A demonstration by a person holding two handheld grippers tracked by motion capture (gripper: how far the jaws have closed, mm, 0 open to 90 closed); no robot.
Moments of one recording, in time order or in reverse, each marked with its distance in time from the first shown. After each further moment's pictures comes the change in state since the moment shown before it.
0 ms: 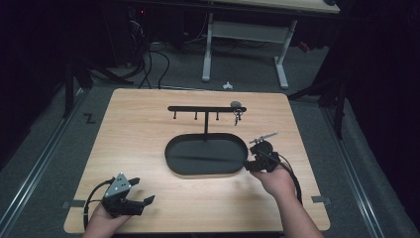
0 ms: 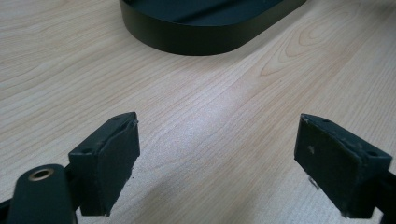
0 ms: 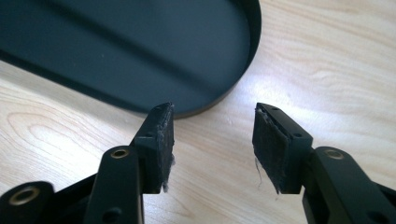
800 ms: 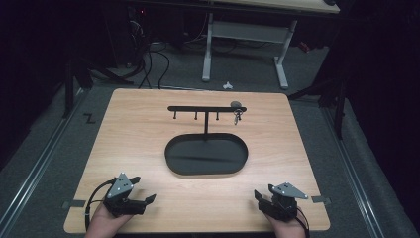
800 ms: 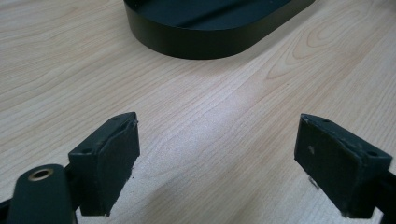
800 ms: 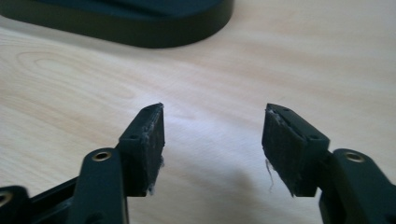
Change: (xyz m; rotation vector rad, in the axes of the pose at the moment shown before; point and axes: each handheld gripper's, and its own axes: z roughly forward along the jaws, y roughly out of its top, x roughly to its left) left arm -0.004 0.002 0.003 -0.005 0.041 0.018; right arm 0.004 -0.148 0.002 -0.403 -0.020 0.054
